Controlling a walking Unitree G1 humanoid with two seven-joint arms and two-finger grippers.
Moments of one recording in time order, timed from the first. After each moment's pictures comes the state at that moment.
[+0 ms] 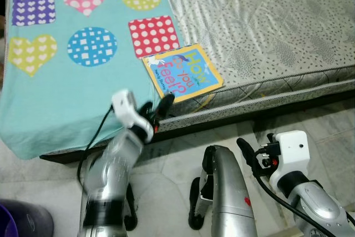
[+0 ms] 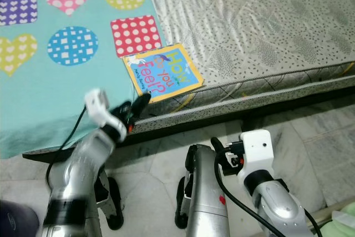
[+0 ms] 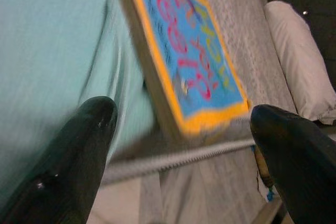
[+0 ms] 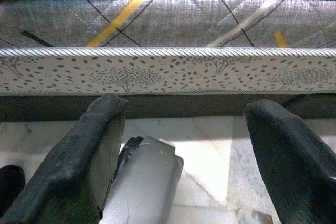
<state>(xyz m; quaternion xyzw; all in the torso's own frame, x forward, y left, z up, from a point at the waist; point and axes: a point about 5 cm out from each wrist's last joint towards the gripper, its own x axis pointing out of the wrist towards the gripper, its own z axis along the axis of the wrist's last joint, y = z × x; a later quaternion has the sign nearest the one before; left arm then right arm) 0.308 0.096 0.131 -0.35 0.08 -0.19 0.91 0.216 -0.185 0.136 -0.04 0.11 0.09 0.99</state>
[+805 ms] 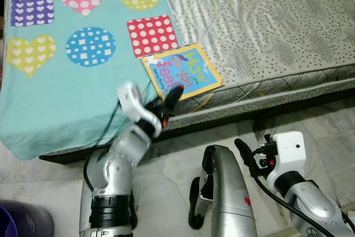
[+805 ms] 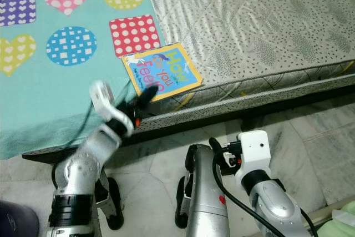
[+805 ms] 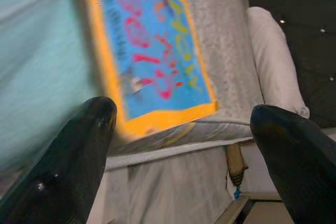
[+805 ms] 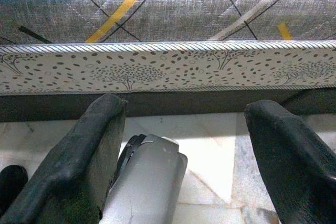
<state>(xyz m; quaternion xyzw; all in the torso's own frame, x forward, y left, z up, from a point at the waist) 0.313 0.082 0.146 -0.40 0.09 -0.21 0.89 0.219 -0.182 0.132 -0.04 0.11 0.09 0.99</state>
